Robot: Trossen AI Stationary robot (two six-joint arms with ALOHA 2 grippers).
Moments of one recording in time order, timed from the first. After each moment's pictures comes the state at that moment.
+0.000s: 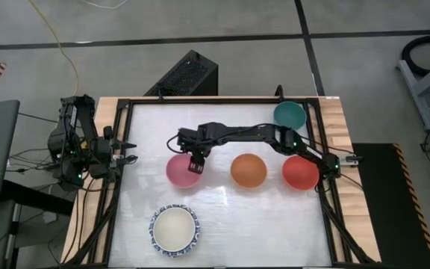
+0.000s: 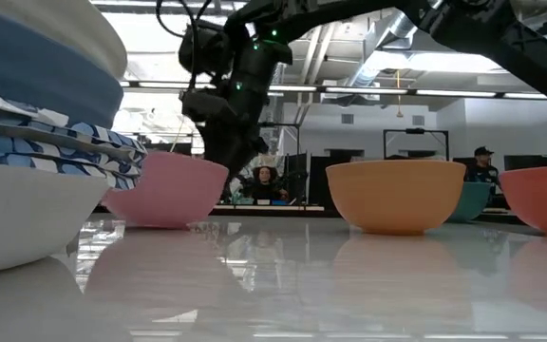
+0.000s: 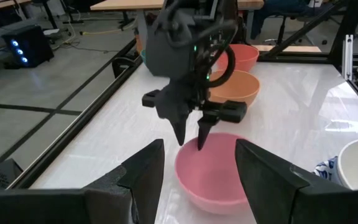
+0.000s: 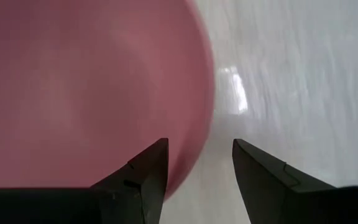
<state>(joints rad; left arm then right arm) -1.28 0.52 0.80 -1.43 -1.27 -1.13 -0.11 2.39 2.25 -1.01 -0.05 0.15</state>
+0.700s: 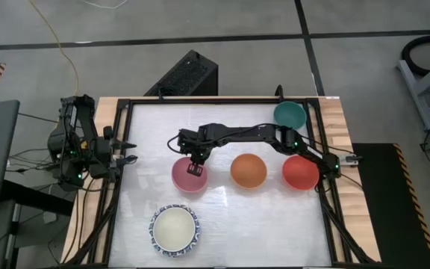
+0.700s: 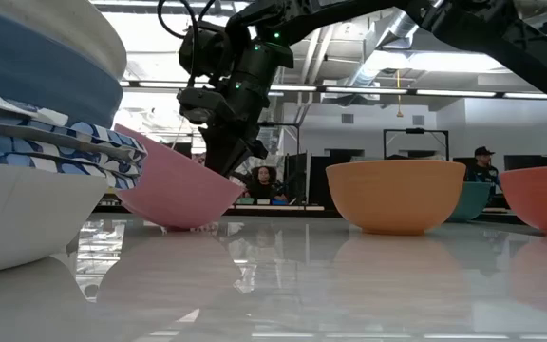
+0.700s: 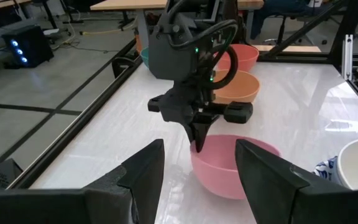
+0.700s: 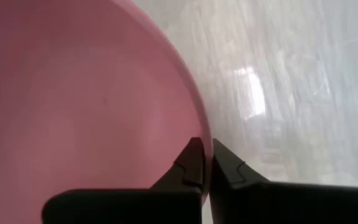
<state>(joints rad) -1.28 0.52 0.80 -1.43 -1.27 -1.13 -0.11 2.39 2.20 -0.99 -0.07 0.16</state>
